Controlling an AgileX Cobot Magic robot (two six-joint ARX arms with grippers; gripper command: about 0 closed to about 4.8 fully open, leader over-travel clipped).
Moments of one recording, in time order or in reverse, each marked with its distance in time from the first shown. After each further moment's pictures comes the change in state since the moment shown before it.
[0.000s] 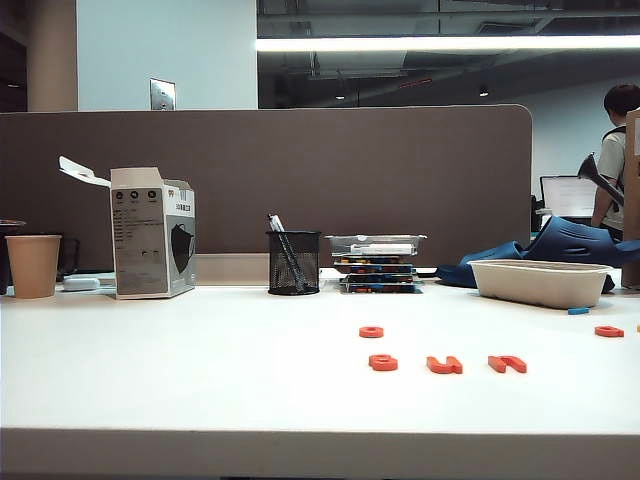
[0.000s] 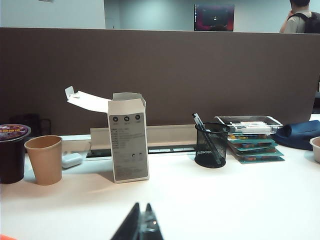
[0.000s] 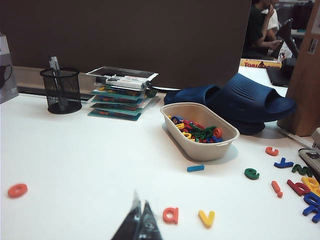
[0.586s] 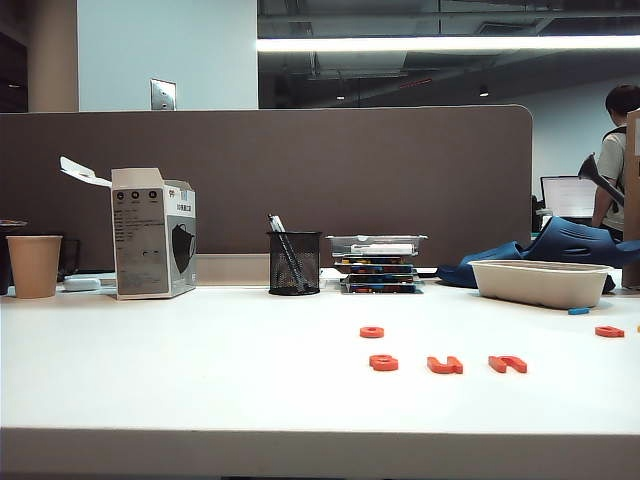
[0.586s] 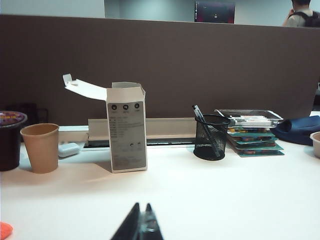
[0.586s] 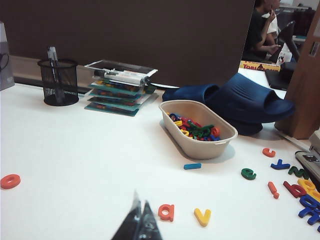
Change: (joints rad) left arm 0.000 0.000 -0.072 0.061 0.000 -0.023; right arm 0.000 0.000 -0.032 0.031 0.000 -0.040
